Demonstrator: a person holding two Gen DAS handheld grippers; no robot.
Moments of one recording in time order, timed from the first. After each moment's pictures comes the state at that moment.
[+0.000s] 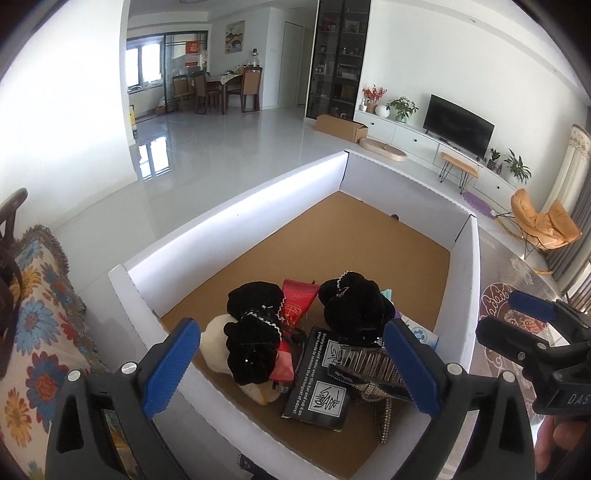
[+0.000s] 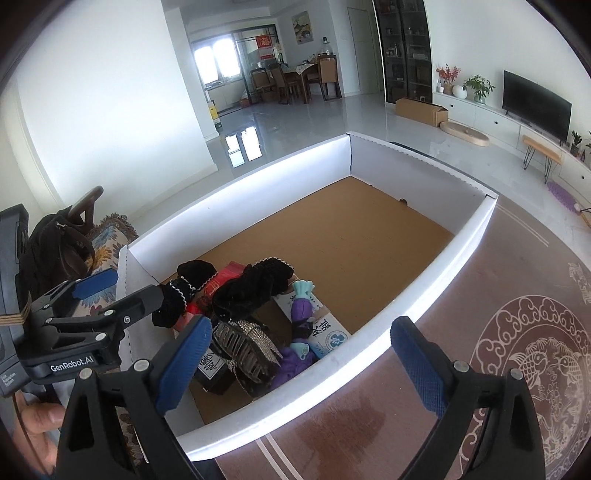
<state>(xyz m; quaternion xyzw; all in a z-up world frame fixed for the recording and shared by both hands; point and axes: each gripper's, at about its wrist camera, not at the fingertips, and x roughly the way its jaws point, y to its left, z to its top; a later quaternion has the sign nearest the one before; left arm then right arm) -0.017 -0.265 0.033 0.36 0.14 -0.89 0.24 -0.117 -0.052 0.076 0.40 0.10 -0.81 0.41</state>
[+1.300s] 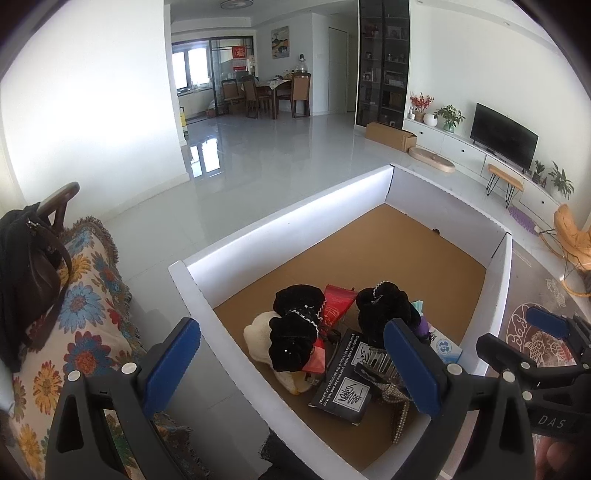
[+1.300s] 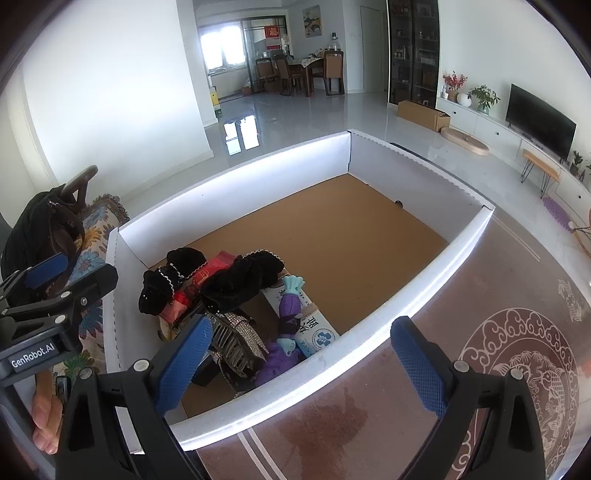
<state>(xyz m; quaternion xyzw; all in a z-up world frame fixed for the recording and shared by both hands) 0.002 -0.256 0.051 0.36 0.14 -0.86 0.34 -0.116 -0.055 0.073 0.39 0.15 -0.81 0.40</state>
